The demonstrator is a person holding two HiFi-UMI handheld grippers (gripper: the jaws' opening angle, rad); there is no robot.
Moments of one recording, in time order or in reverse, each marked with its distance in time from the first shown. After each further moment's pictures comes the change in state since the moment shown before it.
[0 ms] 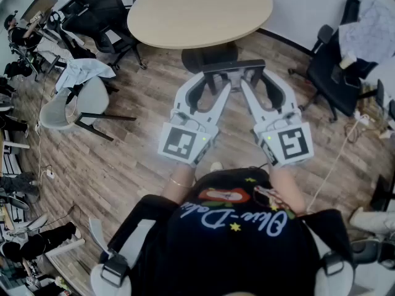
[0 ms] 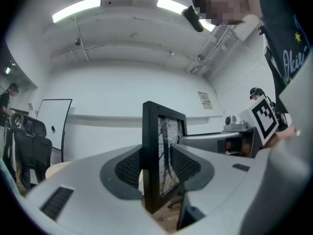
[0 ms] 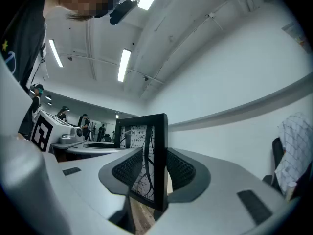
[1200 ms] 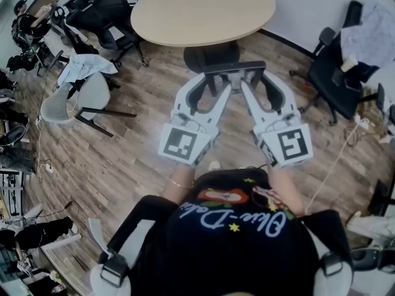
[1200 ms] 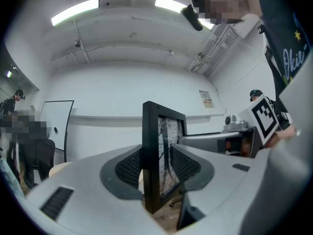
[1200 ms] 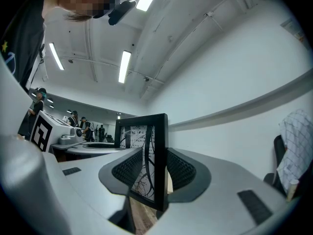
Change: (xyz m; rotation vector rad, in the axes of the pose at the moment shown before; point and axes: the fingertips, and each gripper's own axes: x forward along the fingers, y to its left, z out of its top) left arm -0.005 -0.014 0.001 0.006 0.010 0.027; right arm -0.014 0.000 -0.001 0.007 0.005 0.024
